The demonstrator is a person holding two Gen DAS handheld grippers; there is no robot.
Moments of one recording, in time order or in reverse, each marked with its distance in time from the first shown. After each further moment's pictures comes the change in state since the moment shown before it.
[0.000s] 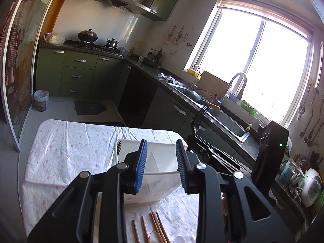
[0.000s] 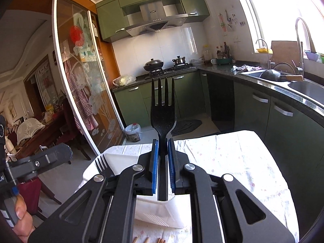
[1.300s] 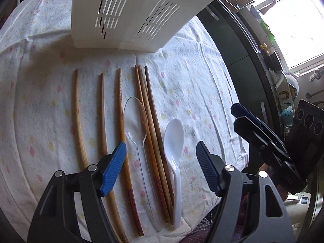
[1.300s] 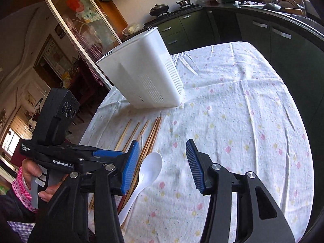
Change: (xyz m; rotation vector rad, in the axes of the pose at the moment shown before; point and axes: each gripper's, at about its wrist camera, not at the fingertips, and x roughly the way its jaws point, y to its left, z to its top) left arm 0.067 -0.007 -0.155 -0.153 0.797 -0.014; right arm -0.100 -0.063 -0.127 0.126 0.415 0.169
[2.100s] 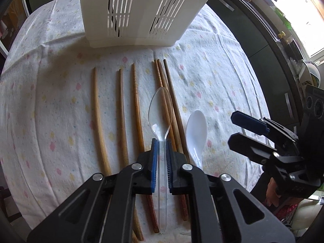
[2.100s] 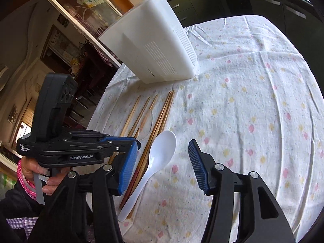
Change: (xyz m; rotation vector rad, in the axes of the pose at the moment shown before) left arm -0.006 -0.002 -0.006 0.055 0.003 0.198; right arm 0.036 -0.004 -0.010 0.022 0.185 0.101
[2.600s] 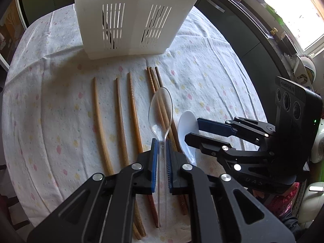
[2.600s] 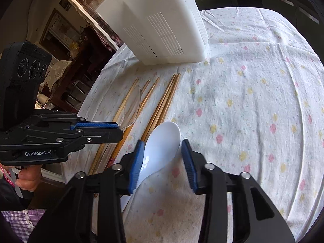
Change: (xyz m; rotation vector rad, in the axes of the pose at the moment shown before) left arm -0.015 -0.007 -0.004 0.052 -0.031 -0.001; right arm 0.047 0.009 -0.002 -0.062 0.083 -0.017
